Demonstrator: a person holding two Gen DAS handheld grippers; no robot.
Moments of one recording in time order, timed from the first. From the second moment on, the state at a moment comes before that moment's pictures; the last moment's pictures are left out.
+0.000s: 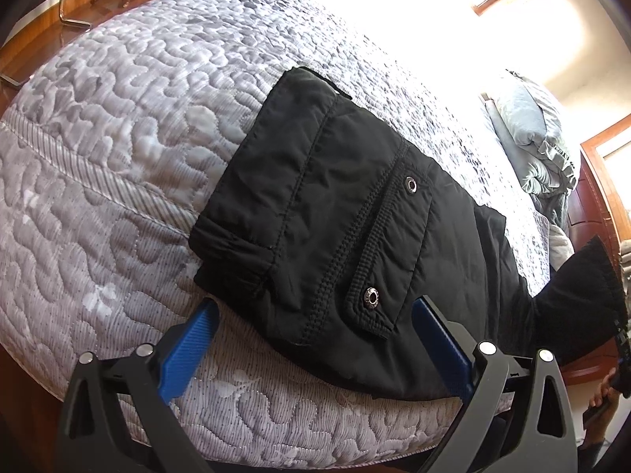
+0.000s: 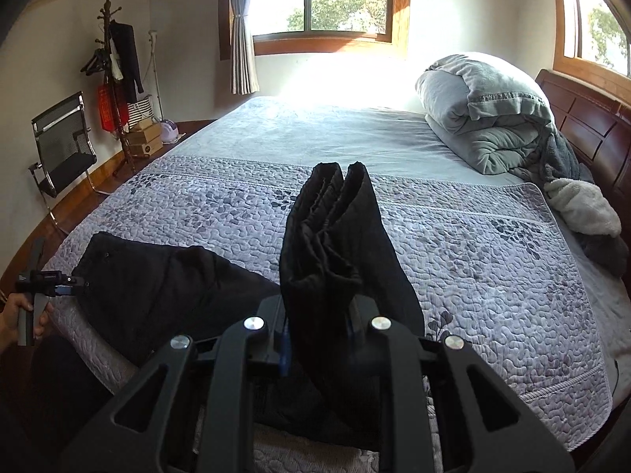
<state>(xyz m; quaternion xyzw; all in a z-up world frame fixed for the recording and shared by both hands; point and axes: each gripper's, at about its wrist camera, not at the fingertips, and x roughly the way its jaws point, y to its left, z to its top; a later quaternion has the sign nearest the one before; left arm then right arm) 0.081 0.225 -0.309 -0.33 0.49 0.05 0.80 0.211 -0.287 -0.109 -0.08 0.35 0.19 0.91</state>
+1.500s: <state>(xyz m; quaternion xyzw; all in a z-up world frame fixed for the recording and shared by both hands) 0.078 0.216 -0.316 -0.31 0.51 0.04 0.80 0.161 -0.147 -0.262 -0.33 0.41 0.24 0.82</state>
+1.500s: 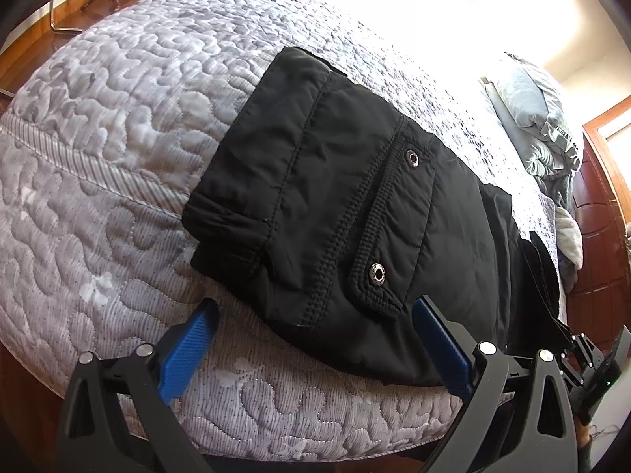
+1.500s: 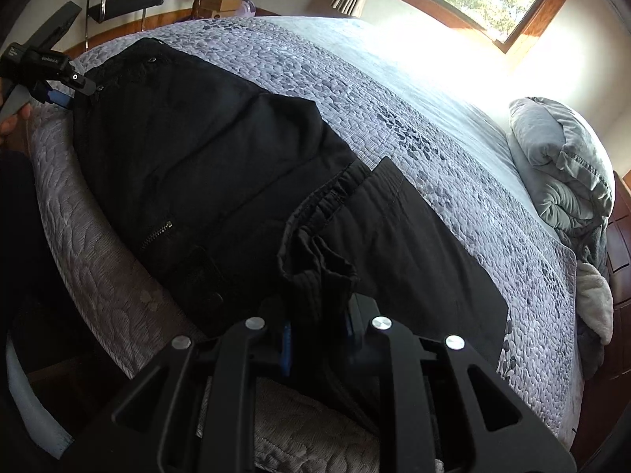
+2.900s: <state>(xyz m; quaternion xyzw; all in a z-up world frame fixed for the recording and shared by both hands) 0.073 0.196 -0.321 -0.33 0.51 0.05 0.79 0.207 -0.162 -0.254 -0.21 0.53 0.22 0.79</state>
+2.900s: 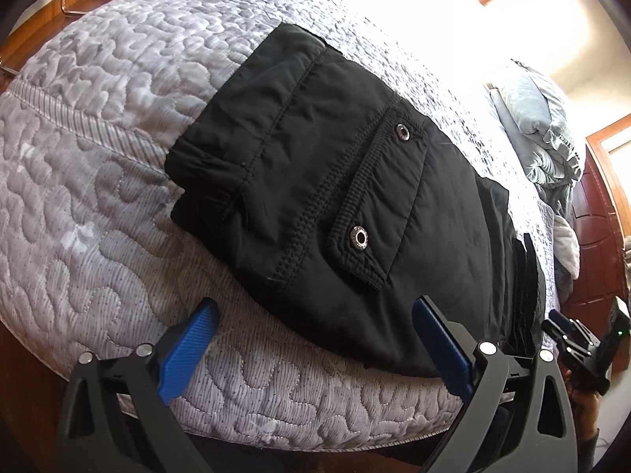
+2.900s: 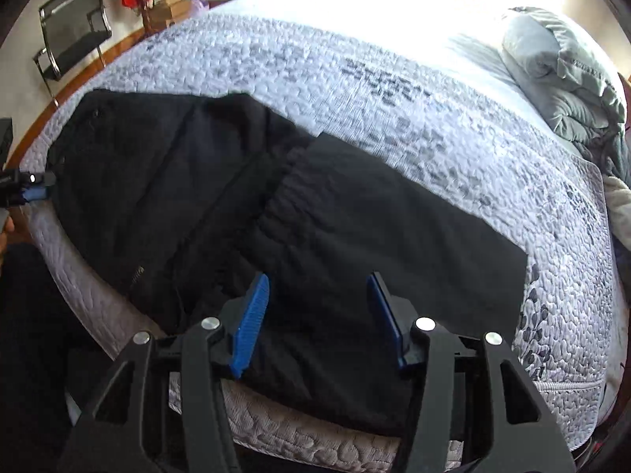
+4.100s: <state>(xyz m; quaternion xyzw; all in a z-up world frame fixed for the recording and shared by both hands) 0.084 0.205 -0.329 -0.37 0.53 0.11 0.76 0.325 0.299 -0.276 -0.44 0.61 0.55 0.36</state>
